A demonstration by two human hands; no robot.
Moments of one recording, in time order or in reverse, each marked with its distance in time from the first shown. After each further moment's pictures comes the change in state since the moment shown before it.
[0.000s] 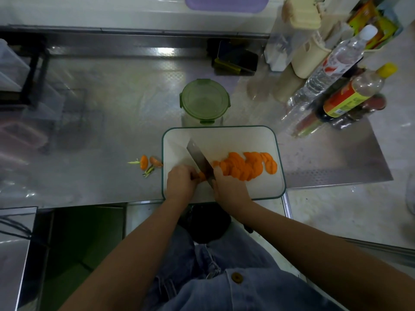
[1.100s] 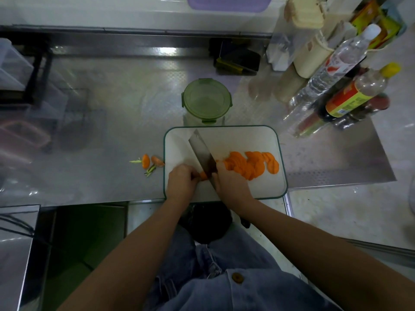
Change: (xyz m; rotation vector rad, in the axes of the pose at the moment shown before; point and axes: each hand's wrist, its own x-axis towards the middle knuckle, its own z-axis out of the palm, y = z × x) left_hand -0.001 -0.007 0.003 -0.030 0.036 0.033; right_hand 0.006 -0.001 -0.005 0.048 0.033 0.021
